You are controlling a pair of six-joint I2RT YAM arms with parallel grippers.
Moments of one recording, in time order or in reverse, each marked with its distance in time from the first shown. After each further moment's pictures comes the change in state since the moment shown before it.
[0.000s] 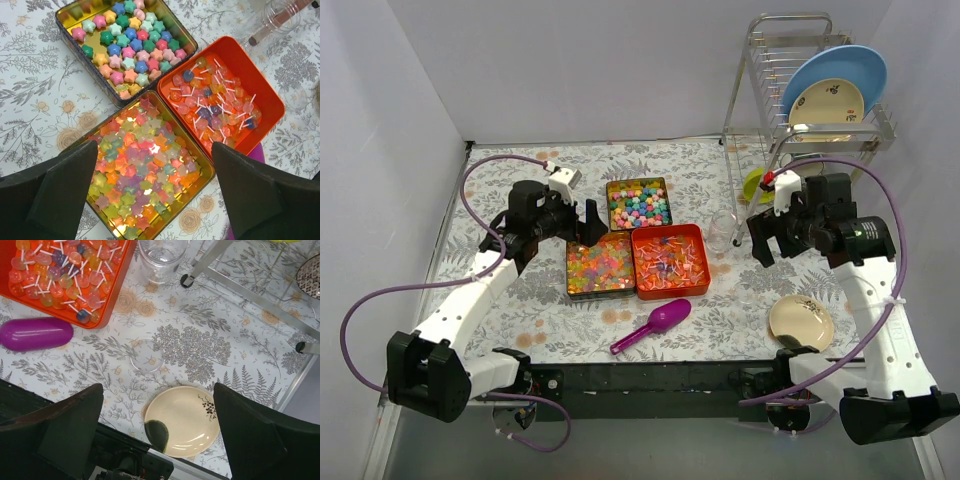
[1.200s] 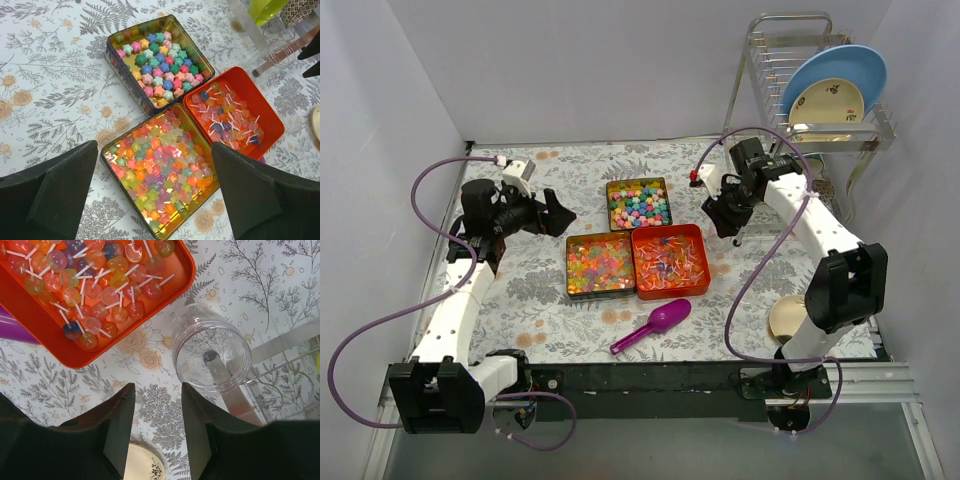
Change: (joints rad) left arm 0.298 -0.082 -0.001 0.003 0.223 0.012; right arm 0.145 0.621 0.219 0.059 -0.139 -0.389
